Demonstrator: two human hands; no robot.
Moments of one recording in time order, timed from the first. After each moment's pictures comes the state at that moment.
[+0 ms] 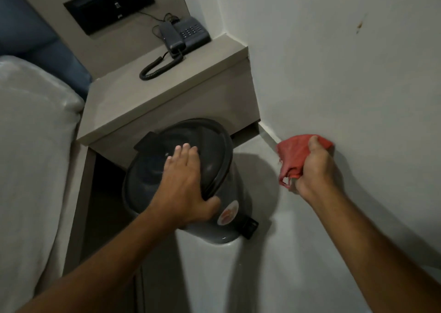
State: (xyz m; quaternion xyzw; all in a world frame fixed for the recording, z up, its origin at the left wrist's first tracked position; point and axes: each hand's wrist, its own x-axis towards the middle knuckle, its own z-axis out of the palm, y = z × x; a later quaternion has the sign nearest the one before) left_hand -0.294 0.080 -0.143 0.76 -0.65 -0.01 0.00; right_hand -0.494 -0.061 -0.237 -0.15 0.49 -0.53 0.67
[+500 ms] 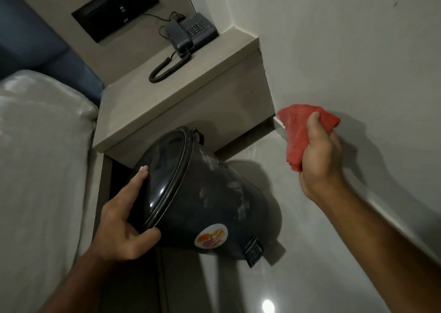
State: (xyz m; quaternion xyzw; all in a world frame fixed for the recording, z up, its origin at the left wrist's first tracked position) left_hand -0.193 0.163 -0.122 0.71 -0.67 -0.09 0.20; right_hand -0.463 -0.038 -0.200 -0.30 0.41 -0.59 0.63
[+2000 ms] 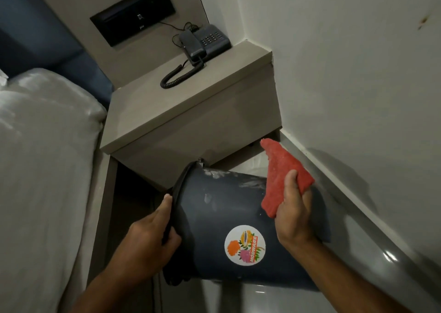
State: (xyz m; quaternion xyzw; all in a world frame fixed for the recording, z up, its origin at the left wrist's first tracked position) left_hand -0.202 0.175 -0.158 0.80 -0.59 -0.07 0.07; right_hand -0.418 0.033 -0.229 -0.34 0.38 -0.58 0.64
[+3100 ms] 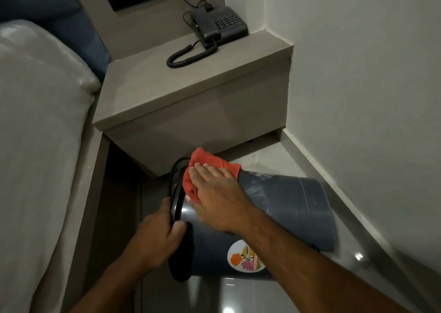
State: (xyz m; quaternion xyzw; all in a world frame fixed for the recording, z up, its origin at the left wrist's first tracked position) left_hand -0.203 0.161 -0.193 0.83 -0.48 -0.21 0.16; right_hand -0.316 0.026 -0.228 -0.94 0.25 -0.14 0.17
